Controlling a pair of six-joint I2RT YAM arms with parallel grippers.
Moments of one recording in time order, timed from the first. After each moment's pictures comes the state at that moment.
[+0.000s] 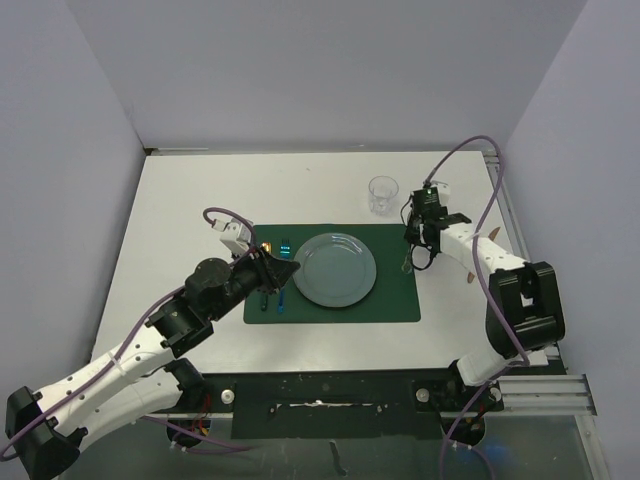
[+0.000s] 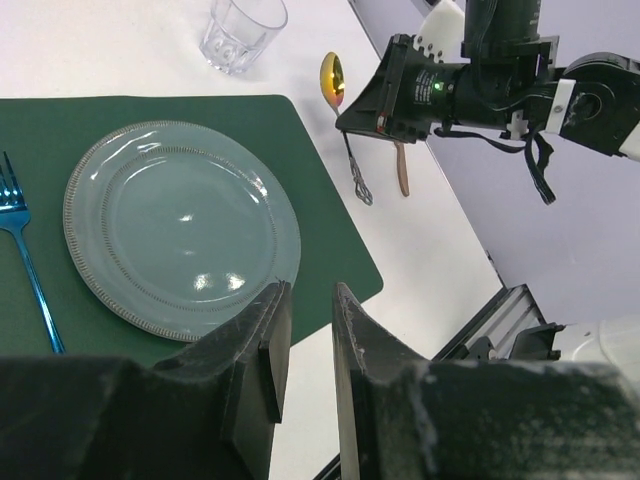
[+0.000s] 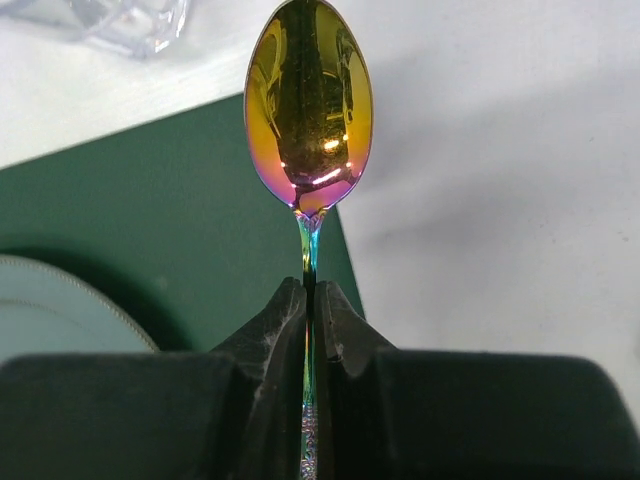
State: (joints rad) left arm -0.82 0.78 0.60 0.01 -0.10 -0.70; right arm 0.24 1.60 1.05 -0.36 0.25 0.47
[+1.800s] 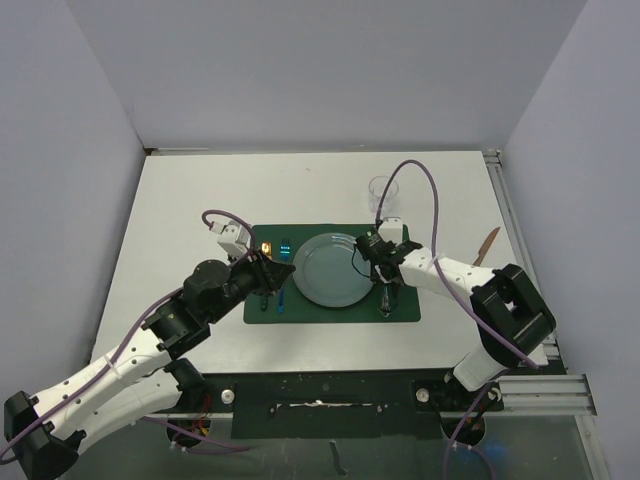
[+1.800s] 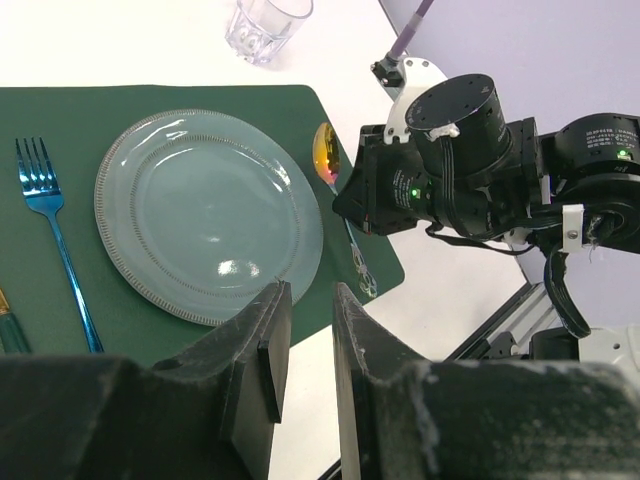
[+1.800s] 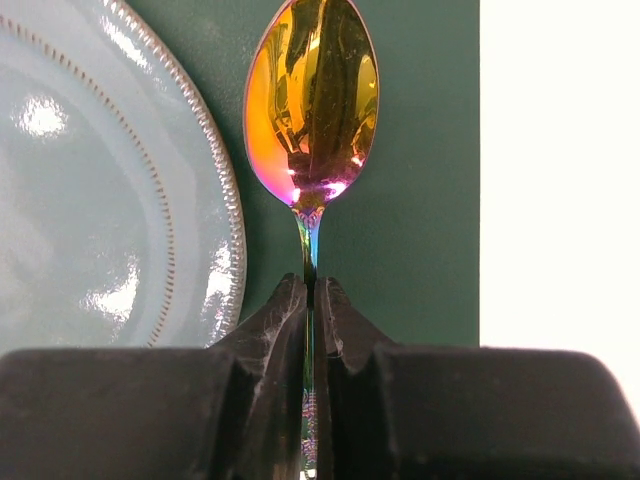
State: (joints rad) left arm -0.82 0.75 0.60 -0.06 -0.13 -0.68; right arm 0.66 1.58 0.92 -0.51 0.49 0.61
